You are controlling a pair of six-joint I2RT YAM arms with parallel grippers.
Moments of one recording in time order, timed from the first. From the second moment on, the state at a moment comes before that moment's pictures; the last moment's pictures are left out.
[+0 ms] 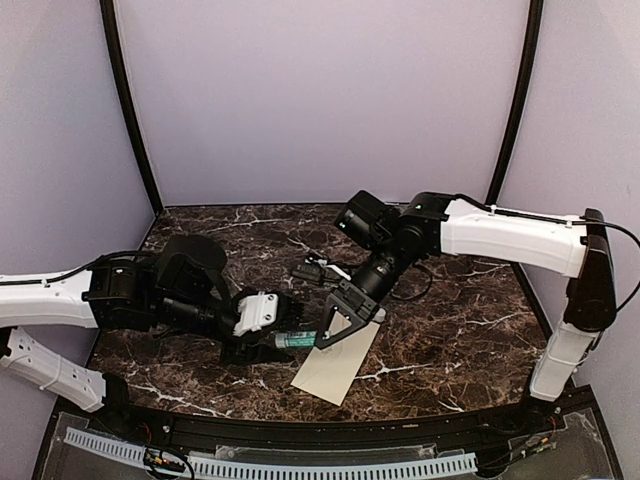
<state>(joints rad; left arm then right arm) -1.18 1.14 0.95 -0.44 0.23 0.42 1.00 1.75 1.53 -0.94 -0.99 0.15</state>
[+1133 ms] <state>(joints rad) -1.23 1.22 0.95 -0.39 0.10 0.42 1.00 1.76 1.56 -0.98 -0.90 0.12</state>
